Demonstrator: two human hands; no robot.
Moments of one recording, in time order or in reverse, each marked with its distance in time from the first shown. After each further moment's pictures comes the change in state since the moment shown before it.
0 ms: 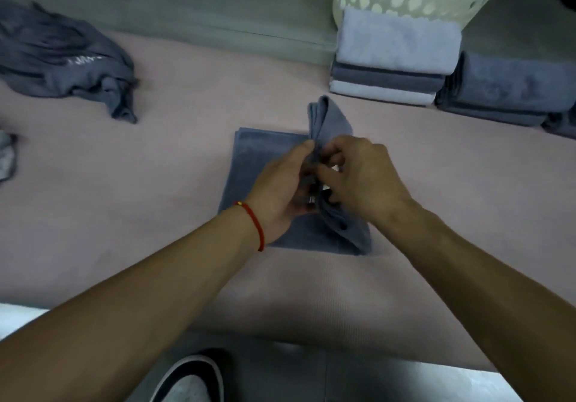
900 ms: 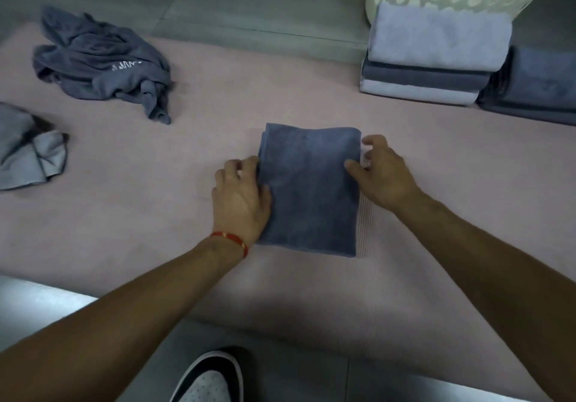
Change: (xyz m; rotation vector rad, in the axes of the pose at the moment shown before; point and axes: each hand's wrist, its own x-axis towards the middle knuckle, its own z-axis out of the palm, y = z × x) left_hand 0.003 -0.029 -0.110 1.393 0.641 0.596; right_hand 0.055 0.054 0.035 -0.013 -0.084 0.162
